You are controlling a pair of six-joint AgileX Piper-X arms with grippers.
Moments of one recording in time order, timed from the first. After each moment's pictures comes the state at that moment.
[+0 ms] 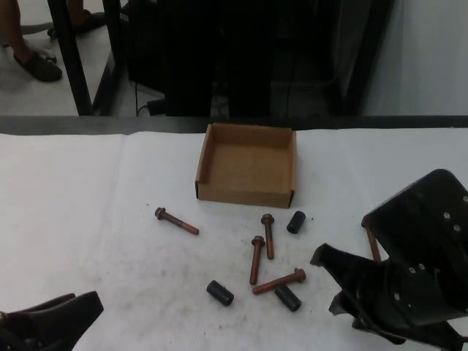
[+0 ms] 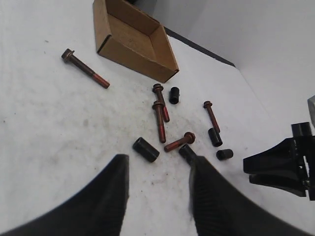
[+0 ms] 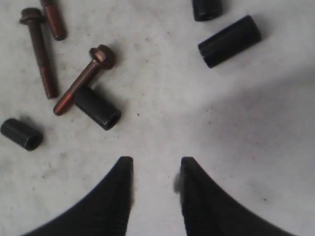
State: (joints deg) left arm -15.7 20.2 0.3 2.7 21.1 -32.2; right arm 37.2 75.9 -38.1 31.0 1.6 62.0
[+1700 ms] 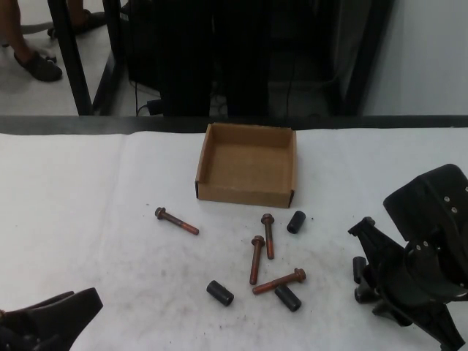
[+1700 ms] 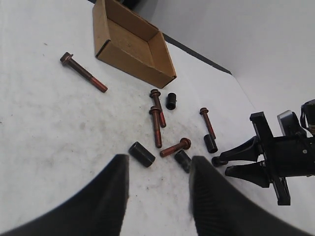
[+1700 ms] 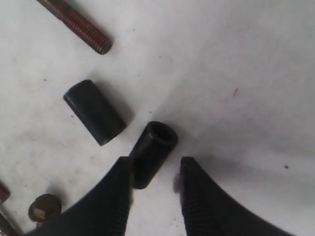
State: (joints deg) left arm -15.7 20.2 0.3 1.7 20.8 -34.5; right arm 25.4 87.3 -39.0 24.9 1.8 79.8
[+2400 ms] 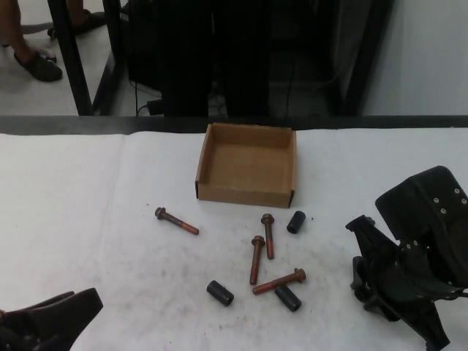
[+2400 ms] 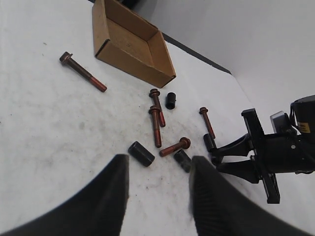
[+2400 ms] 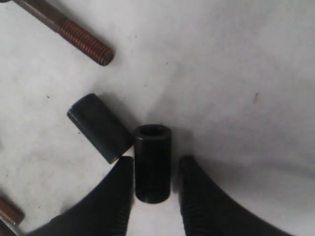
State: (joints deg) left arm -15.7 20.2 0.3 1.7 20.8 -34.5; right arm 25.2 90.5 -39.8 21.7 1.7 84.6
